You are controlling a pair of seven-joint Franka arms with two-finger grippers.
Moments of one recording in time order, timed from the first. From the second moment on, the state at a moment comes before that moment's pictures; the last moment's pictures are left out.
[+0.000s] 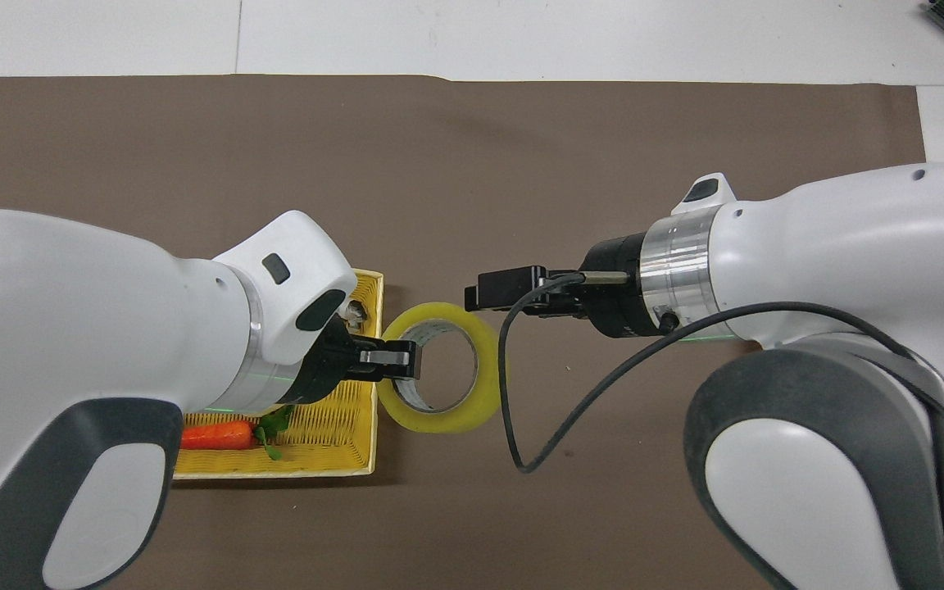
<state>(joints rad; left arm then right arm) -0.42 -0.11 -0.10 -1.78 -0.44 1.81 -0.32 0.45 -0.01 -0.07 -1.76 0.68 1.97 0.17</state>
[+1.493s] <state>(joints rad) -0.46 -0.09 -0.11 -1.79 -0.40 1.97 -0.40 0.46 -0.06 -0.06 -1.81 0.69 1.91 0.11</state>
